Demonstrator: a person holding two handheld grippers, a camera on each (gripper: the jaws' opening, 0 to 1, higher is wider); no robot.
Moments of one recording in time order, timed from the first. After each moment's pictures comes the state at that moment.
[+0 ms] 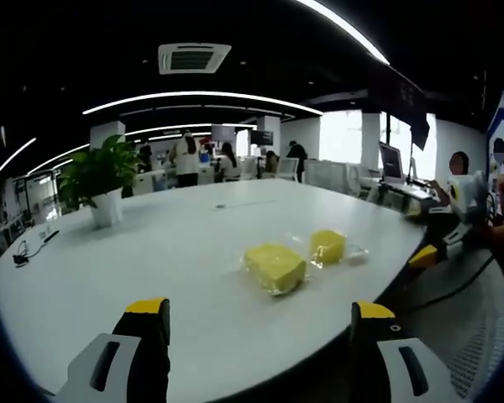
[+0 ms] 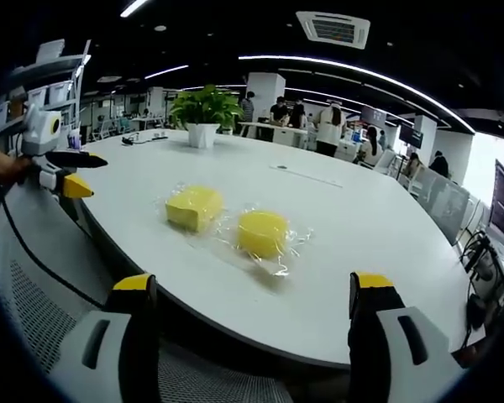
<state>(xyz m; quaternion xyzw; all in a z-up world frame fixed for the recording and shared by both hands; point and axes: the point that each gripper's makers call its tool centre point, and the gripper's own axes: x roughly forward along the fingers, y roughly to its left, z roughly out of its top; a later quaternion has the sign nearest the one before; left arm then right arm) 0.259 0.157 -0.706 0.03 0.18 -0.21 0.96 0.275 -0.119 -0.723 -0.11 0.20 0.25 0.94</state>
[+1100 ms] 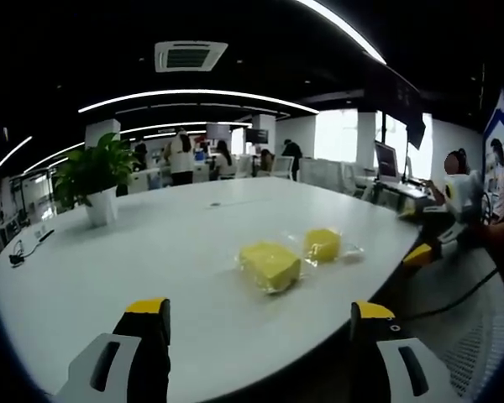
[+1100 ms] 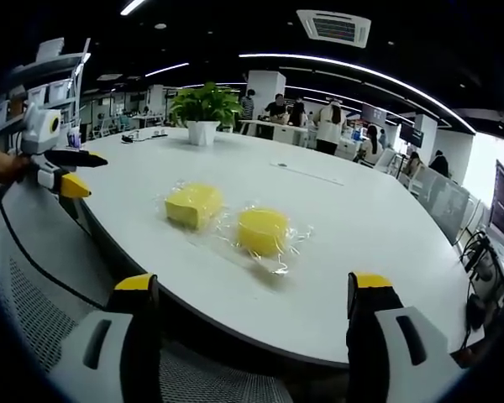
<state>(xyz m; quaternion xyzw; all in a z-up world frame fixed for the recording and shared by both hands) 0.257 0.154 -0.709 0.02 0.18 -0.22 0.96 0.275 -0.119 -0.725 -0.12 0.20 0.25 0.94</state>
